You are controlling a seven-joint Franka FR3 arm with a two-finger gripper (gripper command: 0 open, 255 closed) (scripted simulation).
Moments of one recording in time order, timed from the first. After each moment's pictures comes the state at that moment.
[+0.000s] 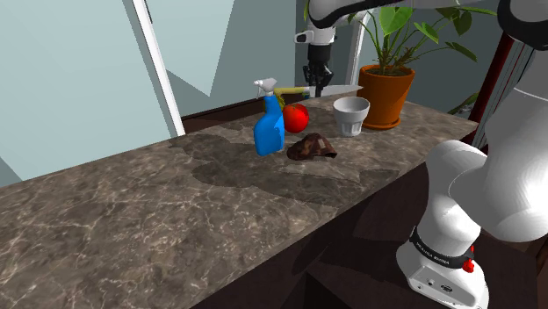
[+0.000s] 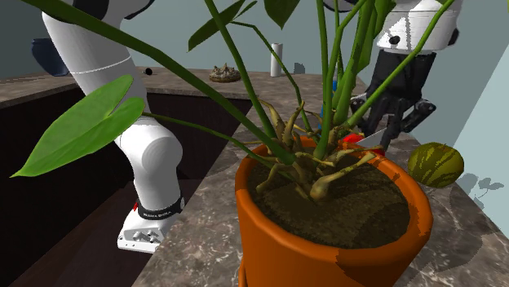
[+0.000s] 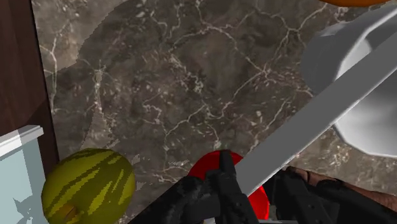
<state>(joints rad) 0.74 -0.19 -0.94 -1.88 -0.13 1.77 -1.47</state>
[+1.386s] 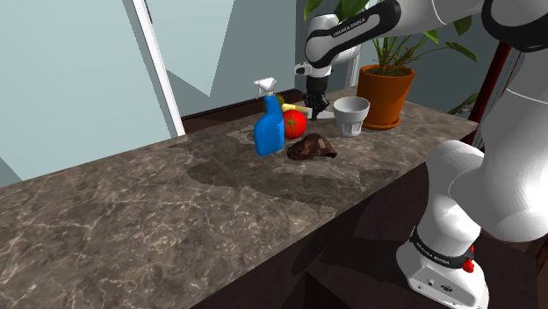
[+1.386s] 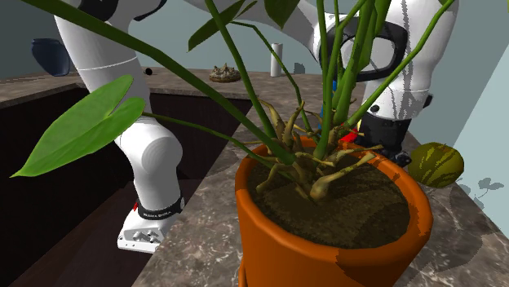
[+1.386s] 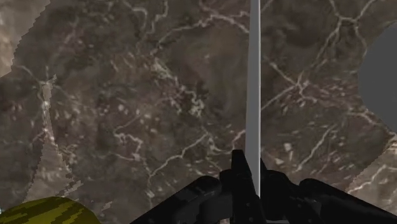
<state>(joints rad) 0.74 -0.13 -0.98 -2.10 -0.09 2.04 -1.50</state>
